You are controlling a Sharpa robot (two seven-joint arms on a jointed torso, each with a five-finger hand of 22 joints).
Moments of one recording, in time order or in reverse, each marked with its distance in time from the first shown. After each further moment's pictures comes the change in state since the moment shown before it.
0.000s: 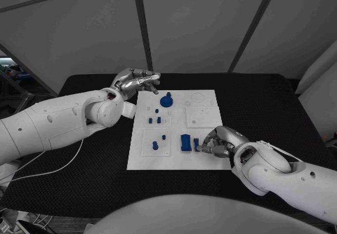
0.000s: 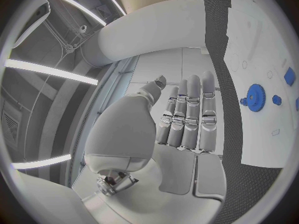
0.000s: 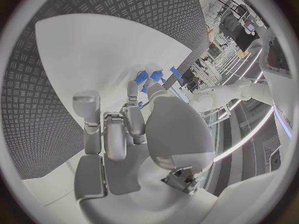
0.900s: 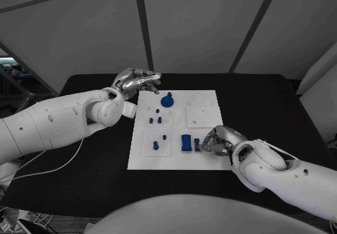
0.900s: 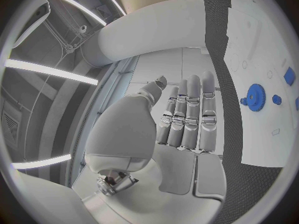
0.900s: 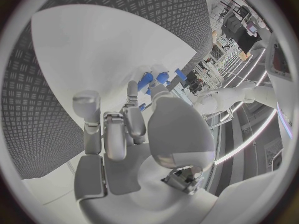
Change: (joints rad) left arm 0.000 -0.003 0.000 0.002 0.000 0.001 0.000; left_hand 0.005 0.005 0.003 0.003 0.000 0.000 0.000 0.000 0.000 0.000 0.000 0.000 0.001 0.000 0.000 0.000 0.000 0.000 0.000 0.000 -0.004 -0.002; right arm 0.001 0.037 0.001 -0.061 -0.013 0.016 -0.013; right_hand 0.033 0.025 -0.010 -0.012 -0.011 0.005 -0.005 0.005 0.000 0.000 0.000 0.016 0.000 0.000 0.000 0.000 0.000 0.000 0.000 0.000 0.000 0.009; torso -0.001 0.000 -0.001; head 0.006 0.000
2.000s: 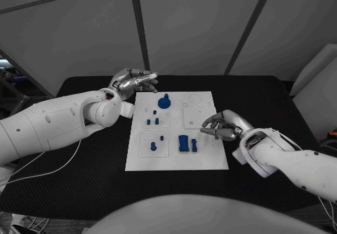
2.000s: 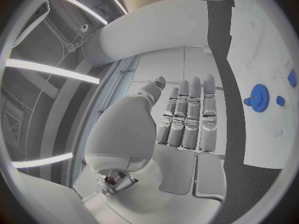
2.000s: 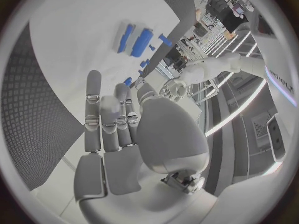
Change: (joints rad) left arm 0.000 0.013 0.000 -0.022 0.018 -0.007 0.005; left_hand -0.004 0.004 -0.022 0.022 0.000 -0.007 0.000 0.000 0.000 -0.033 0.015 -0.010 -0.012 -0.087 0.021 -0.092 -0.038 0.000 -0.066 0.025 -0.077 -0.050; right arm 0.036 -0.036 0.049 -0.088 0.351 -0.079 0.404; right_hand 0.138 0.051 -0.022 -0.033 -0.047 -0.150 0.093 -0.125 -0.079 -0.384 0.085 -0.657 -0.450 -0.196 0.070 -0.603 -0.489 0.040 -0.284 0.062 -0.418 -0.435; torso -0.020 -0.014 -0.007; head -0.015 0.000
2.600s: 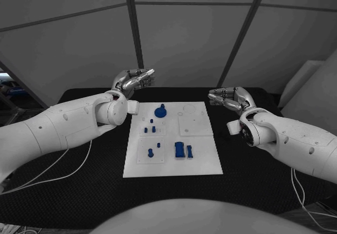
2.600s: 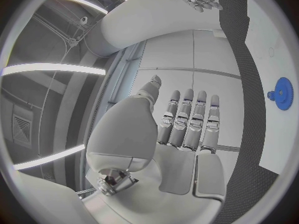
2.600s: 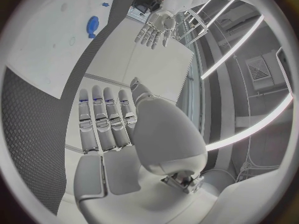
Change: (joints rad) left arm -0.002 0.133 0.000 -0.173 0.118 -0.093 0.071; left_hand 0.010 0.029 -0.179 0.045 -0.016 -0.118 -0.045 -0.004 -0.006 -0.141 0.079 -0.144 -0.091 -0.106 0.115 -0.614 -0.239 0.000 -0.359 0.126 -0.213 -0.343; right arm 0.072 0.191 0.046 -0.409 0.715 0.086 0.409; right_hand 0.035 0.022 0.025 -0.020 -0.119 -0.022 0.031 -0.084 -0.210 -0.063 0.115 -0.458 -0.670 -0.295 0.161 -0.823 -0.573 0.000 -0.234 0.188 -0.552 -0.355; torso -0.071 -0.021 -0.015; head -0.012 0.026
